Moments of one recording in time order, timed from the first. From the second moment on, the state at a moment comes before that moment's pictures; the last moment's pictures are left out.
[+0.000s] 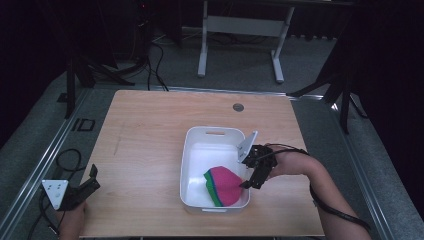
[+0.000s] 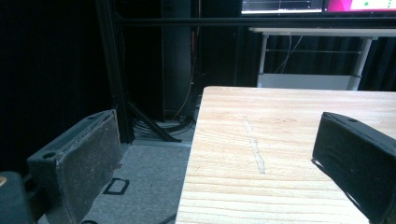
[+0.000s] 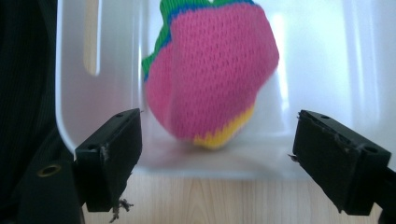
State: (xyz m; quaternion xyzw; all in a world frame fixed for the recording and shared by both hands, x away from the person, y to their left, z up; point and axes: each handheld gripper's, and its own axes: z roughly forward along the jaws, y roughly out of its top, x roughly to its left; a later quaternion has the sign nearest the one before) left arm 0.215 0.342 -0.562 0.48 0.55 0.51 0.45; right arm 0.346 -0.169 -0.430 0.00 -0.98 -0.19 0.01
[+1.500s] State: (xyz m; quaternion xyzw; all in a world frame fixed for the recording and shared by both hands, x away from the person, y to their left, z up) left arm 0.216 0.342 -0.563 0.49 0.55 0.51 0.45; right arm 0.344 -0.113 -0.420 0.02 -0.99 -0.15 -0.01
